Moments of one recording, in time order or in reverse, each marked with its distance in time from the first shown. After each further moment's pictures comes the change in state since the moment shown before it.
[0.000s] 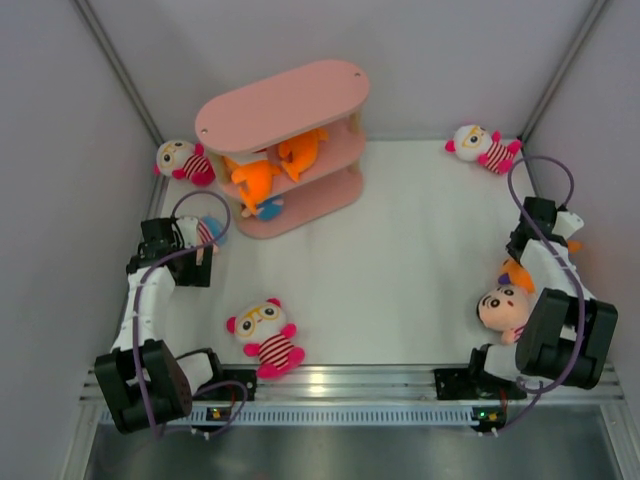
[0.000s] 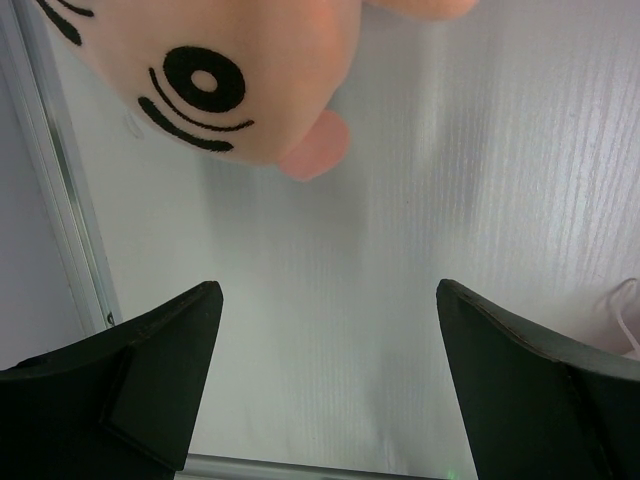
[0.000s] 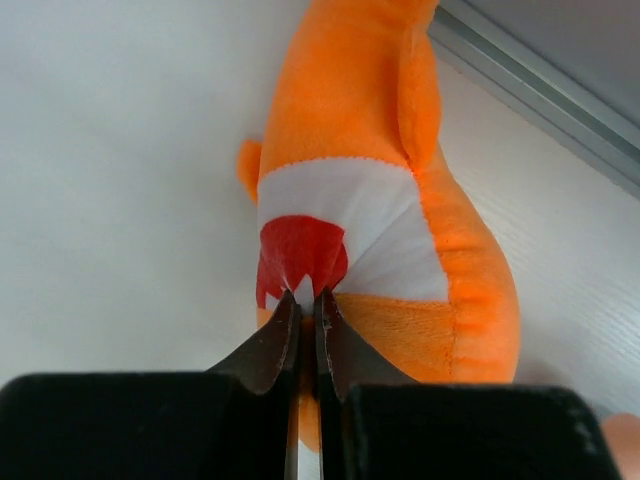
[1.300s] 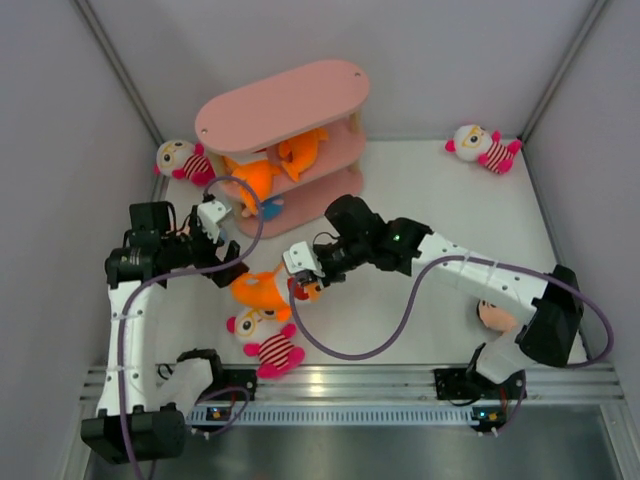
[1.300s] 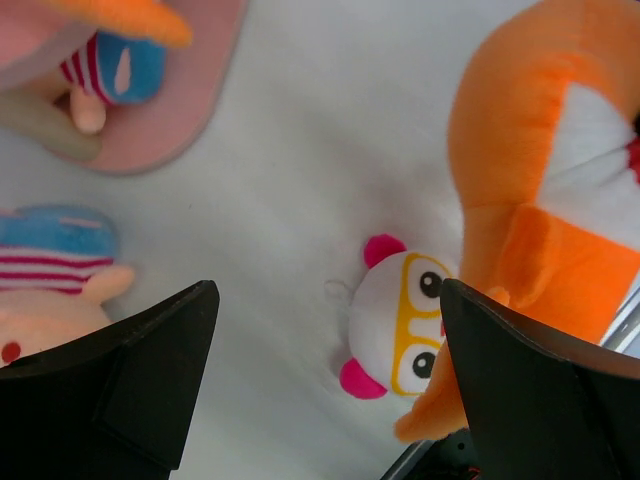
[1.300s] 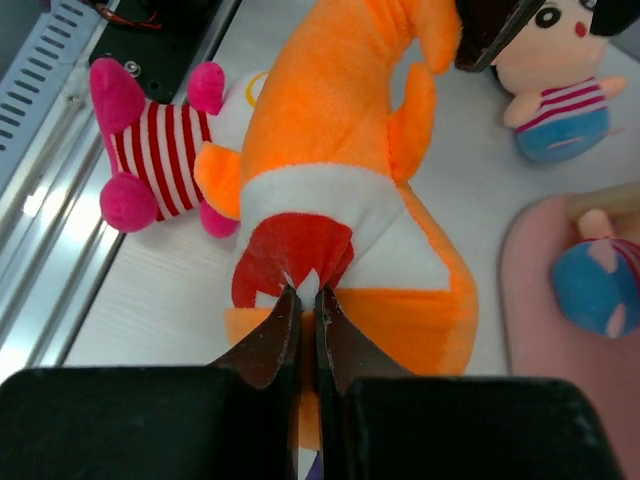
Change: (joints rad) left arm -0.145 -0.173 0.325 -0.381 0.668 0.315; right arm 1.310 0.145 0.483 -0.109 -1.036 -1.347
